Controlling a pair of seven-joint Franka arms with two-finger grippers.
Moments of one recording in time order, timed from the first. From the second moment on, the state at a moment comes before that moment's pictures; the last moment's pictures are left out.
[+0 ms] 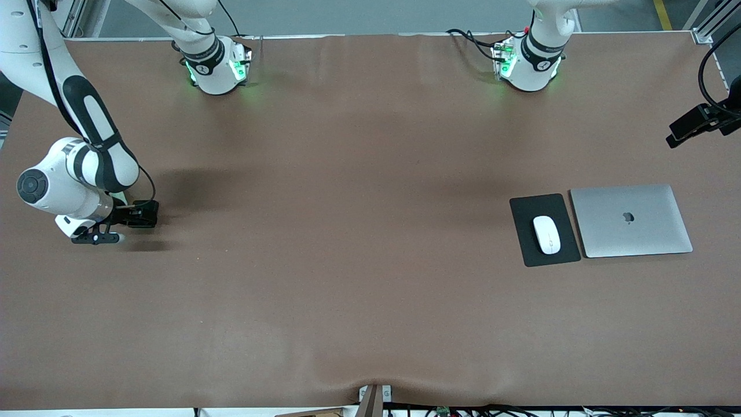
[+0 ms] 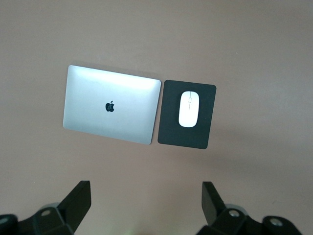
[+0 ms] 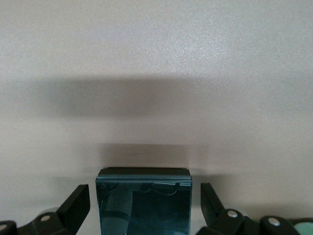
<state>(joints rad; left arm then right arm) 0.05 -0.08 -0.03 -1.61 0.05 1.54 -0.19 -0.25 0.47 -0.05 -2.13 0.00 2.51 -0.31</state>
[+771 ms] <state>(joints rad) 0.04 -0.08 -0.08 -1.61 0.04 1.54 -0.25 -0.07 0.37 -0.02 -1.82 -0.01 2.04 -0.16</state>
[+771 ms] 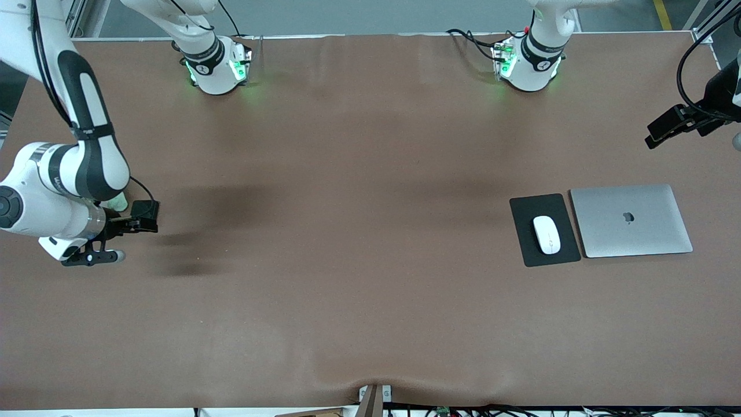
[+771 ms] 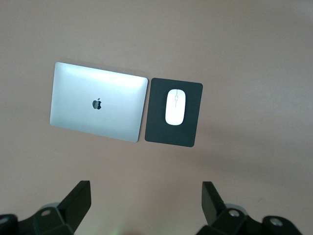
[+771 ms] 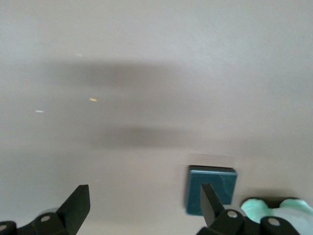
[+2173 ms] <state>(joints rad) 0.05 -0.07 -0.09 -1.60 0.02 1.55 -0.12 0.02 -0.01 0.00 -1.53 0.04 1.42 0.09</state>
